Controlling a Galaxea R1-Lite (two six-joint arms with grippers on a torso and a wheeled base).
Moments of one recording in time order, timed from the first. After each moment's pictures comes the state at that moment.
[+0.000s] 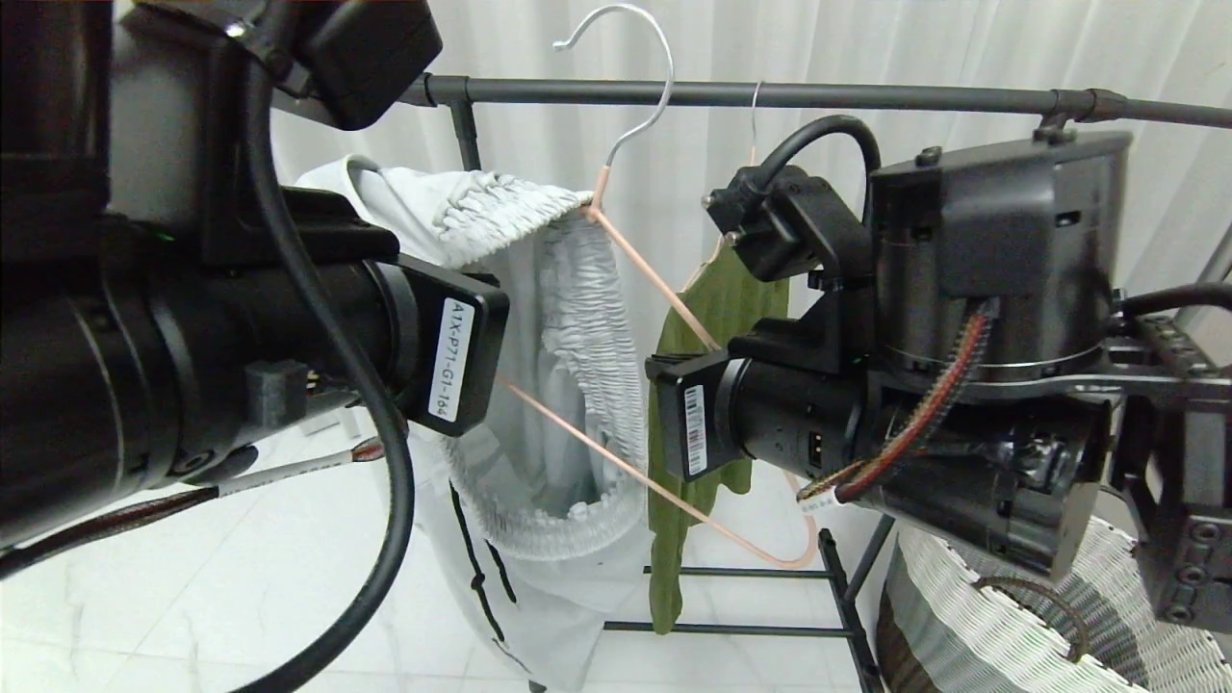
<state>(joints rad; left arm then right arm) -0.99 1.41 -1.32 0.30 0.67 0.04 1.11 1.69 -1.24 -0.24 -0.33 0.20</state>
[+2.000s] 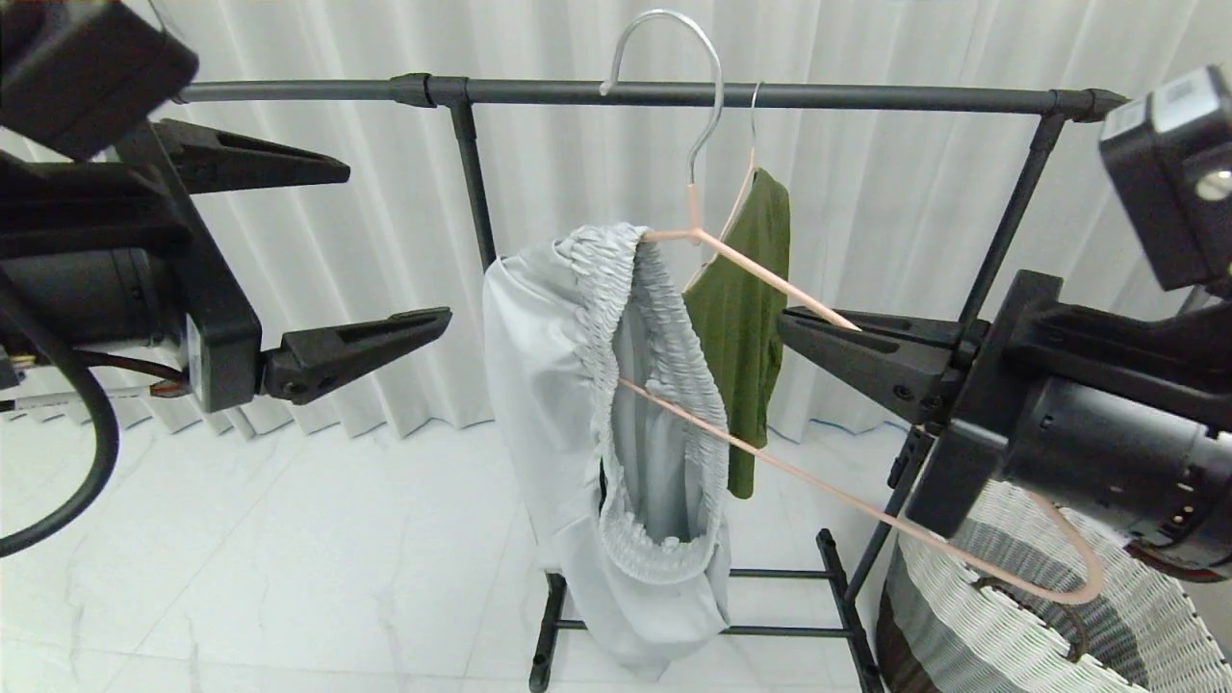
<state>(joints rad) -0.45 1.22 -1.16 0.12 -0.21 0.73 1.06 1.36 -0.85 -0.59 -0.08 -0.13</state>
